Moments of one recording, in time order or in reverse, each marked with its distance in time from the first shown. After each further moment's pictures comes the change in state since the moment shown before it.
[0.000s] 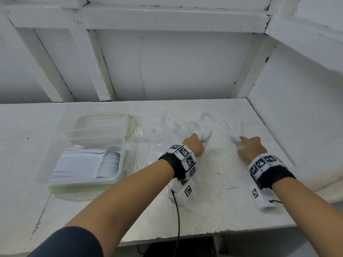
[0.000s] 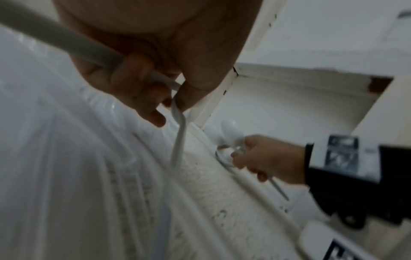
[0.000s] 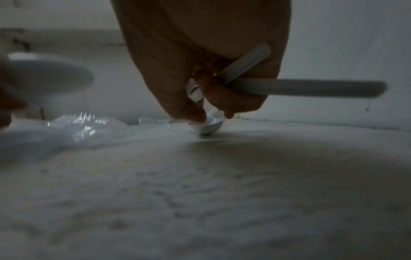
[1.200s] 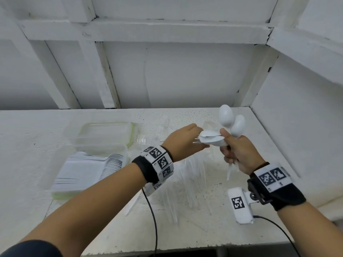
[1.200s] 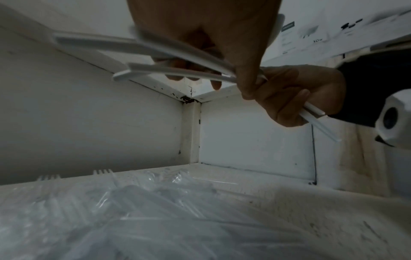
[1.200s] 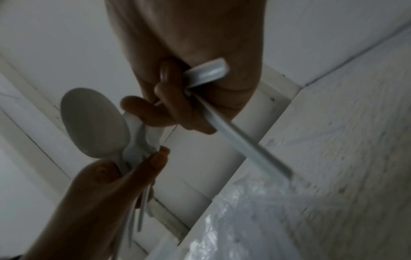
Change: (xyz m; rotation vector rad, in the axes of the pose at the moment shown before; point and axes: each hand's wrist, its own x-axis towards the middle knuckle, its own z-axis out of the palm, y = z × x) left_hand -0.025 -0.016 -0.051 0.290 0.382 0.684; right_hand -0.066 -0.075 -0.039 1.247 -0.229 -0.249
